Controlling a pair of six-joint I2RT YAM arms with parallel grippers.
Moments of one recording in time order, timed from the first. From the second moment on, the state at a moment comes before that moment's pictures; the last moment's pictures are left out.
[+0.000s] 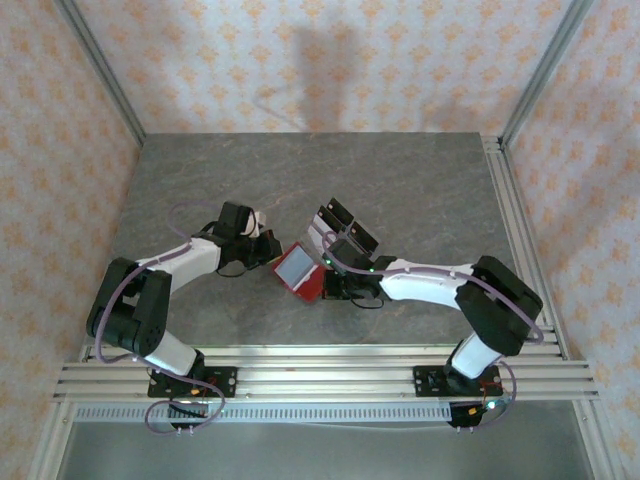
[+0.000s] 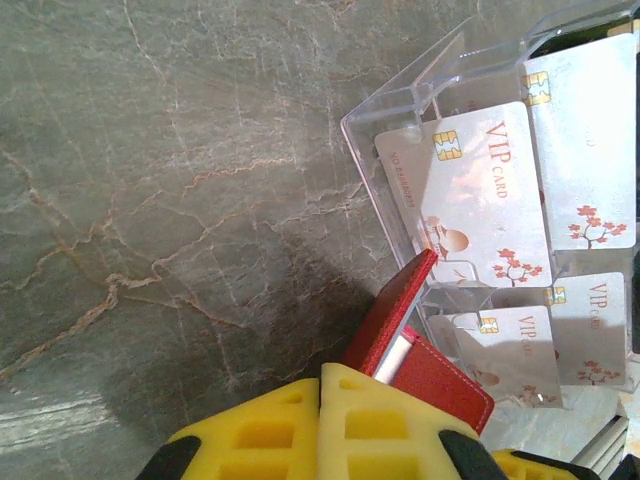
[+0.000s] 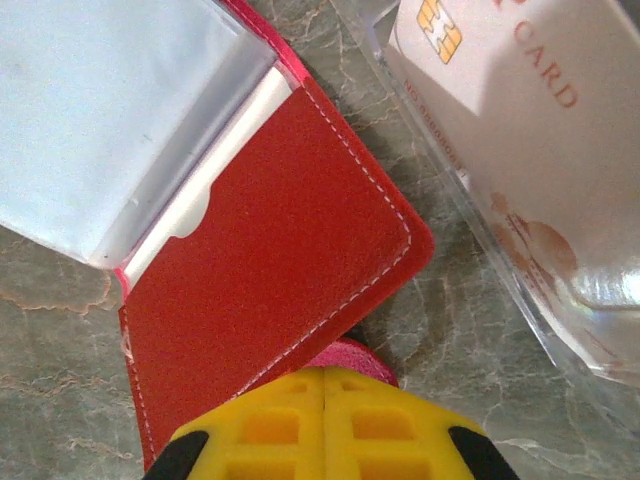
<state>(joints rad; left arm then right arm) -0.25 1.53 0.77 -0.20 0.47 -0.70 0.90 1.60 0.84 -0.27 -0.06 0.82</state>
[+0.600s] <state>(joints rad) -0.25 1.21 0.59 -0.22 0.44 -0.74 0.89 1.78 1.14 -0.29 -0.10 0.75</state>
